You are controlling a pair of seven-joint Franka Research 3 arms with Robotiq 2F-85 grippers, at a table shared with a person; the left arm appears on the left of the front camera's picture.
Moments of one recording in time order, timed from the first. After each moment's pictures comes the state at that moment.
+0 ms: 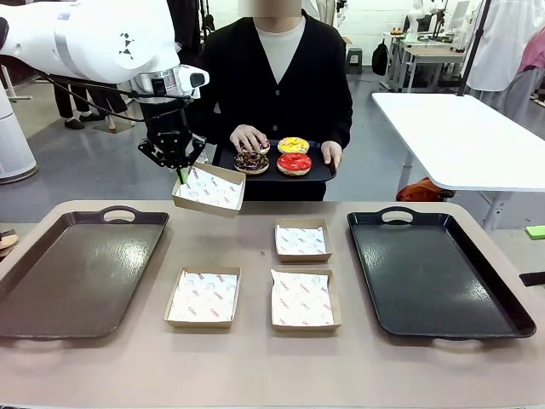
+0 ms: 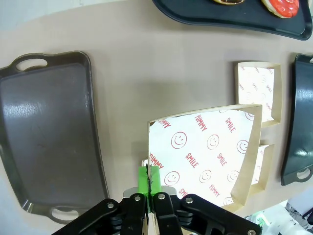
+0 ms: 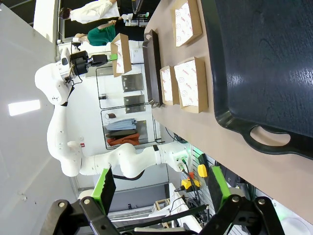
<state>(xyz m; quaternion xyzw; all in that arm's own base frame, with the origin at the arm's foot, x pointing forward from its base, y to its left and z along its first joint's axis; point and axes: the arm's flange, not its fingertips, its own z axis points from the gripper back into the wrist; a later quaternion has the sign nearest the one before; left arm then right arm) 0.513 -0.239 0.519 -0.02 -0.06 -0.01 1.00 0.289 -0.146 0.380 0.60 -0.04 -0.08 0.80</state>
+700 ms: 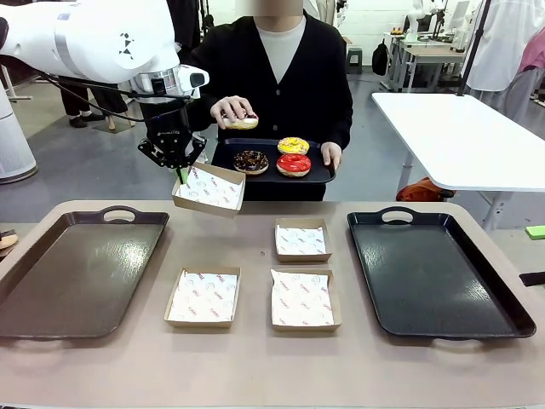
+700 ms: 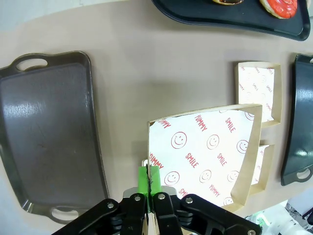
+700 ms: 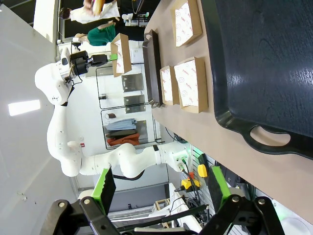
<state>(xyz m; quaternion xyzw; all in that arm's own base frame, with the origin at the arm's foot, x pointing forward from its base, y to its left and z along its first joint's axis) 0.513 -0.239 0.519 -0.02 -0.06 -0.01 1.00 0.289 -0.146 0.380 0.60 -0.04 -0.08 0.80</state>
